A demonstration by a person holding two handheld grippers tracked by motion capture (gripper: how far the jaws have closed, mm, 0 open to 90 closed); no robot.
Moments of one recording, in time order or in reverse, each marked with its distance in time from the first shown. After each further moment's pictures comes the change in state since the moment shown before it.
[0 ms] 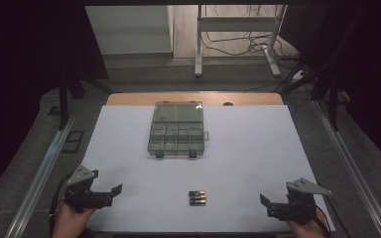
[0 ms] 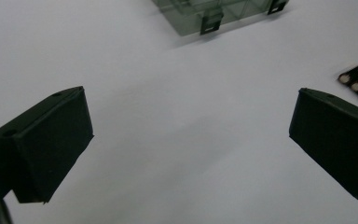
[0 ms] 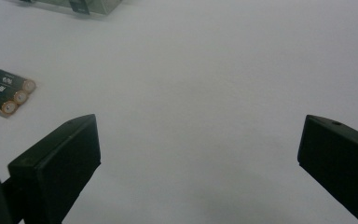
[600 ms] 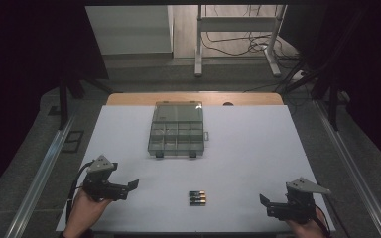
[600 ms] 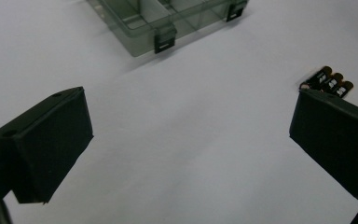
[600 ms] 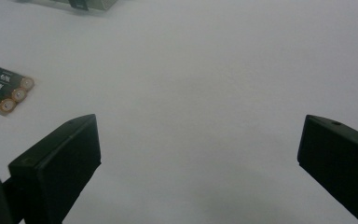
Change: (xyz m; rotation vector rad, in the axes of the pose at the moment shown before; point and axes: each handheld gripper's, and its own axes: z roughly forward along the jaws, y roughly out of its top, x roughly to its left) left arm -0.020 0.032 0.027 0.052 -0.111 0.089; right arm 0.000 0.000 0.002 0.015 0.001 0.002
